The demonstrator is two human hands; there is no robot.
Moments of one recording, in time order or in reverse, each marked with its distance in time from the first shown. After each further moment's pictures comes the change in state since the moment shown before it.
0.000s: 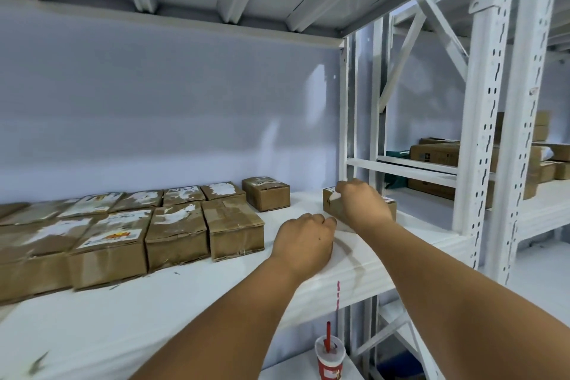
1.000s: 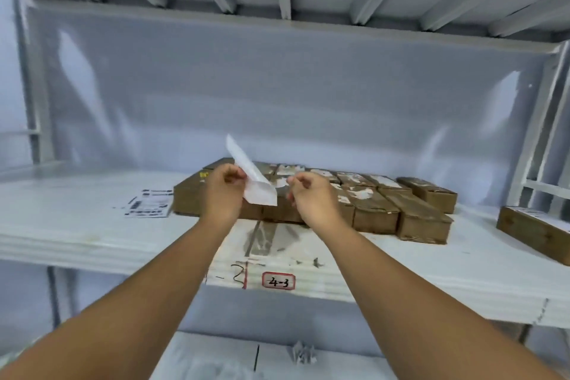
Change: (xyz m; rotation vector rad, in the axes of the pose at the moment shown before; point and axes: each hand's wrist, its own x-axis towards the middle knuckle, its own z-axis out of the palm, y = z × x) left_hand -0.271 -0.252 -0.144 -0.841 0.737 -1.140; right_hand -0.128 -0.359 -0.004 1.065 -0.238 -0.262
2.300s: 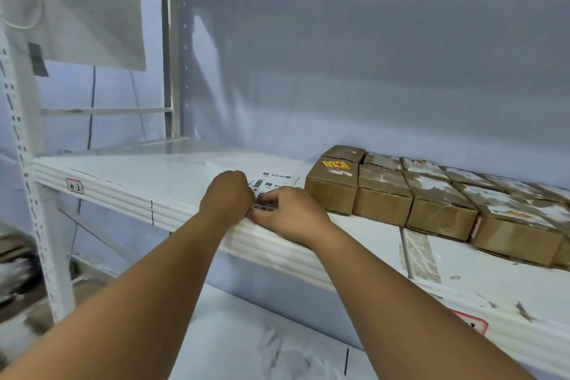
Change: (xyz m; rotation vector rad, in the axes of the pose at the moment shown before) left_hand 0.088 -0.087 -0.183 1.002 0.000 -0.060; right_hand -0.015 -0.063 0.216 -0.297 -0.551 -0.331
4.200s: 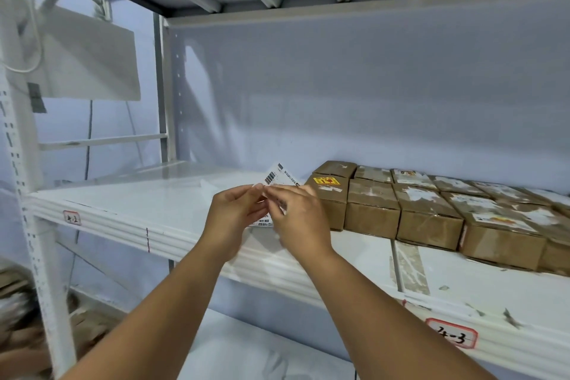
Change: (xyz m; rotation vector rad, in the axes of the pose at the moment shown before) left_hand -0.039 0.028 -0.013 -1.324 -0.125 0.014; right_hand 0.002 0.007 -0.002 0.014 0.572 -0.206
